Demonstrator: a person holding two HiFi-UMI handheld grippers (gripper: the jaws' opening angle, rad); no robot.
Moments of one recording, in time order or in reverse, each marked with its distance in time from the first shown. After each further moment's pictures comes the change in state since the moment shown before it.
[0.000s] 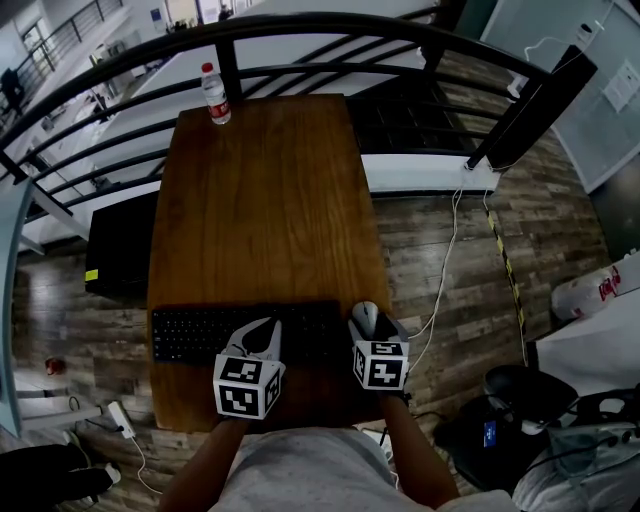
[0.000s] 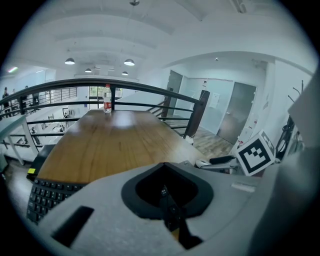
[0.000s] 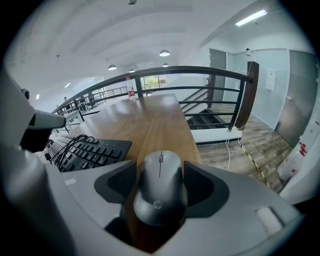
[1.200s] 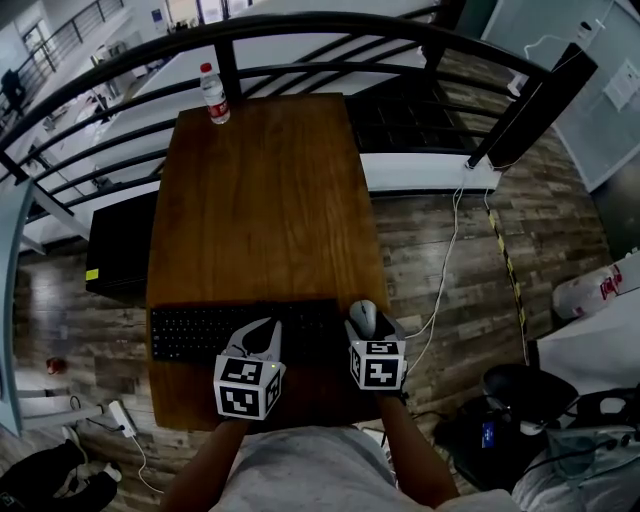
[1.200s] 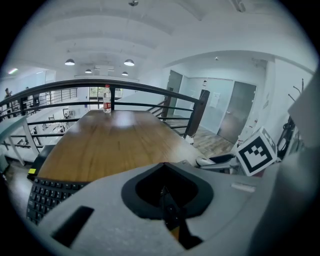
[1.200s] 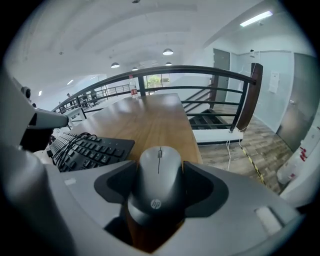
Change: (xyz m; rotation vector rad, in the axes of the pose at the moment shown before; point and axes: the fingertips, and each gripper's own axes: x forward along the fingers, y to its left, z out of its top) left arm 0.000 -0.007 -0.001 0.007 0.002 0.009; right arm -0.004 0.003 0.001 -0.034 0.016 0.011
